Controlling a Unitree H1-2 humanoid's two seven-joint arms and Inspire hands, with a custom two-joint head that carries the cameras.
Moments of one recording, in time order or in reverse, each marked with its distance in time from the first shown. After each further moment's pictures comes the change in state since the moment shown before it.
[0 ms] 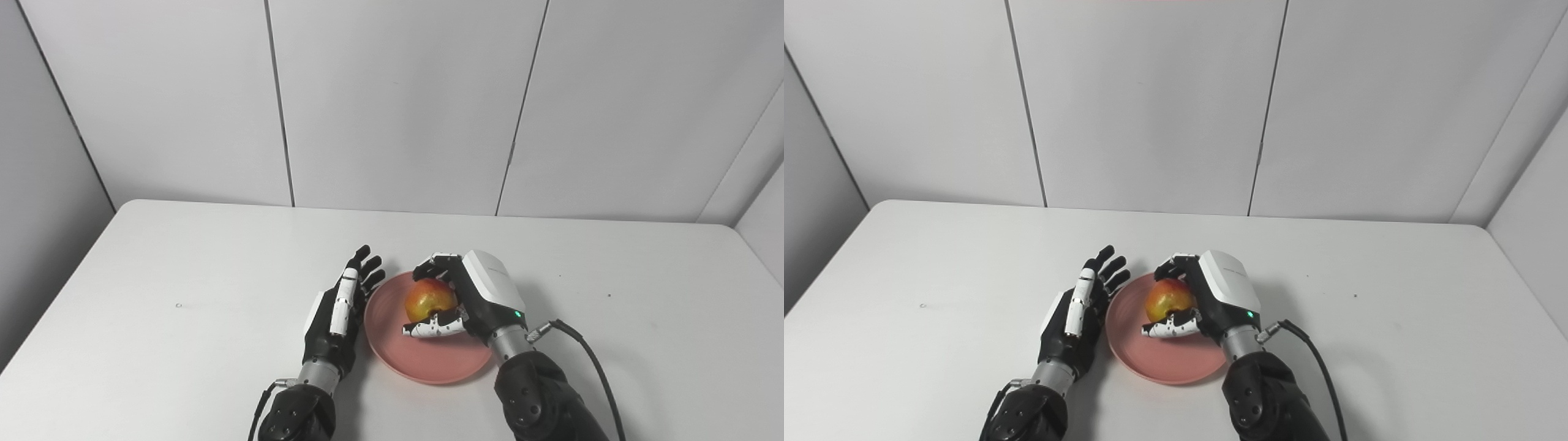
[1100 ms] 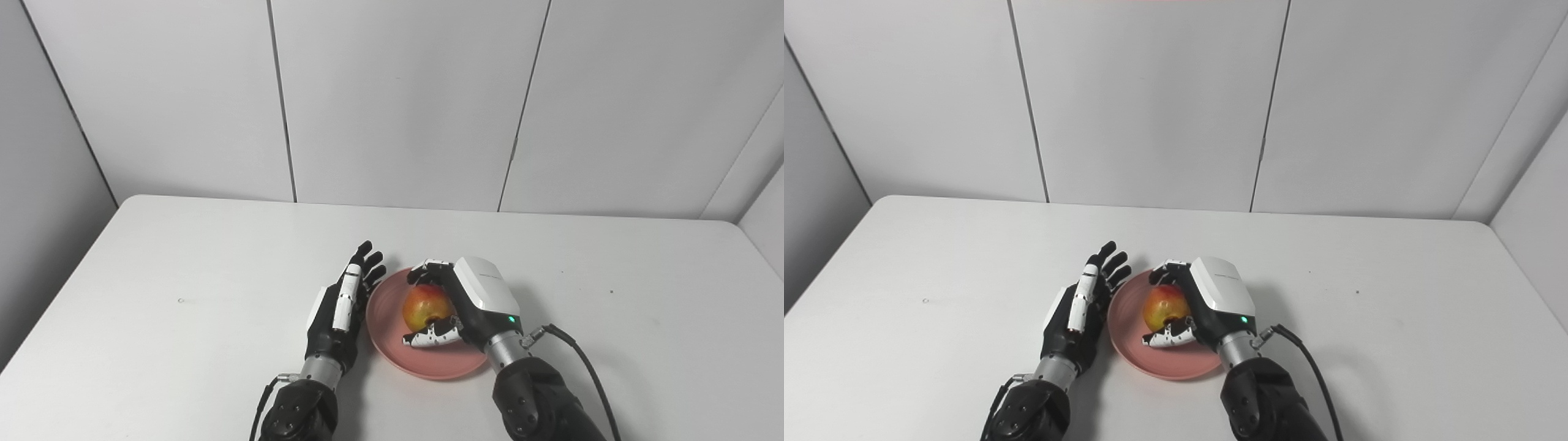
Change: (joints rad) left arm 0.000 -0.002 -0.001 0.001 0.017 -0.002 0.000; right arm 0.015 -0.020 0.047 -0.005 -0.065 -0.027 0.030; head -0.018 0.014
